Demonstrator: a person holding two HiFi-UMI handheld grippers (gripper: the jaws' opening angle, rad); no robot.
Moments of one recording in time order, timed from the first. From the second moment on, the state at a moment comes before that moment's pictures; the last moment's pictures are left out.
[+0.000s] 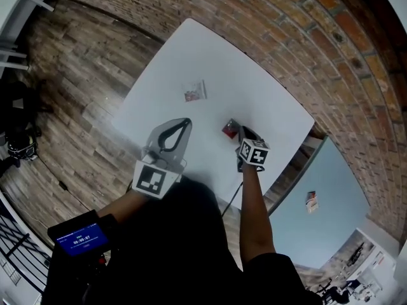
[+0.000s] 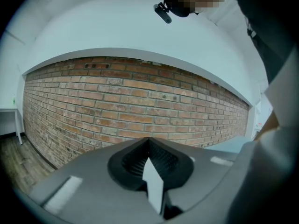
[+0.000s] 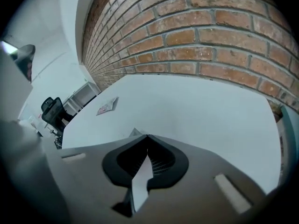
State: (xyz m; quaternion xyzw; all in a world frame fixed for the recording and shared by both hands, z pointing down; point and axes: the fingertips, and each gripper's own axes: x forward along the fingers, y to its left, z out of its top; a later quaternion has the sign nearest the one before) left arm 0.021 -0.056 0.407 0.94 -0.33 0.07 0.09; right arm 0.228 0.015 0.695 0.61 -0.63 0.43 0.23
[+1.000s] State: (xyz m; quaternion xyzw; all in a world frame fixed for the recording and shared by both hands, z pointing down) left arm 0.005 -0.058 0.411 0.93 -0.34 0.06 0.10; right arm 0.191 0.015 0.708 0.55 -0.67 0.37 0.34
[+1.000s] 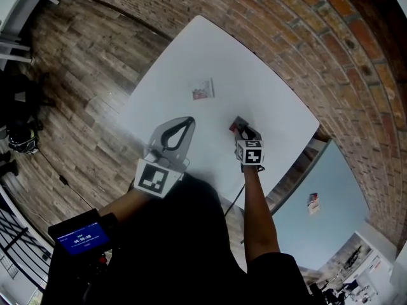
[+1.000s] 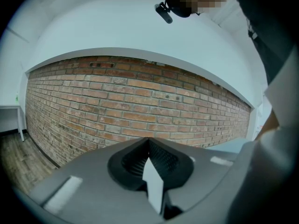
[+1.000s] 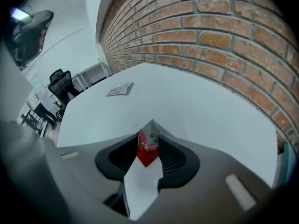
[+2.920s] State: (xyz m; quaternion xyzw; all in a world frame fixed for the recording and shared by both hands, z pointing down) left arm -0.070 -0.116 0.433 0.91 -0.38 0.07 0.13; right arm 0.110 -0.134 0.713 0.54 -0.66 0.49 0.17
